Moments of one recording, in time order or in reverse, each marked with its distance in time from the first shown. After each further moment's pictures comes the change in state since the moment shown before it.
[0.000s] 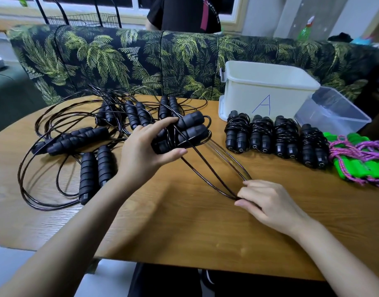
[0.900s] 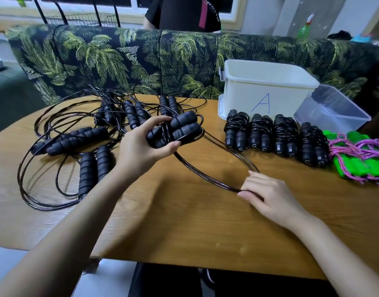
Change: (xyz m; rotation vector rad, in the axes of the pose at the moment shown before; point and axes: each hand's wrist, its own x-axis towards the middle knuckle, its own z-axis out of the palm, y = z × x) left_hand 0.010 -0.010 -0.001 -0.089 -0.030 -0.119; right_hand 0.001 0.005 -0.002 0.105 -0.042 0.196
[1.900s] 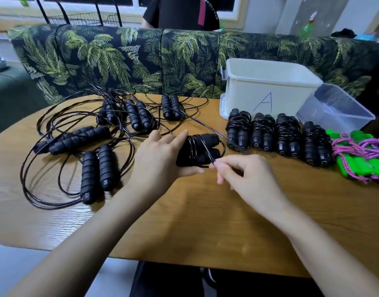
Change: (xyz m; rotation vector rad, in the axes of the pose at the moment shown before) left_hand -0.021 0.028 0.022 0.651 0.044 0.399; right_hand 0.061 -0.090 -0.025 0.383 0.076 0.424
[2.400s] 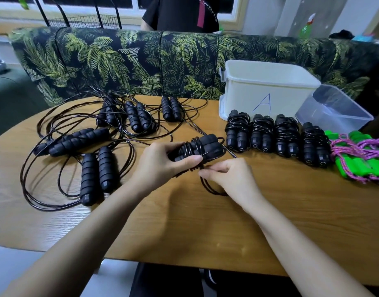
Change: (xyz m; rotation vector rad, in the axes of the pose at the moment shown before) left_hand 0.001 -0.001 -0.004 -0.860 -0.344 -0.455; right_hand 0.014 0.004 0.026 0.183 -0.042 0.339
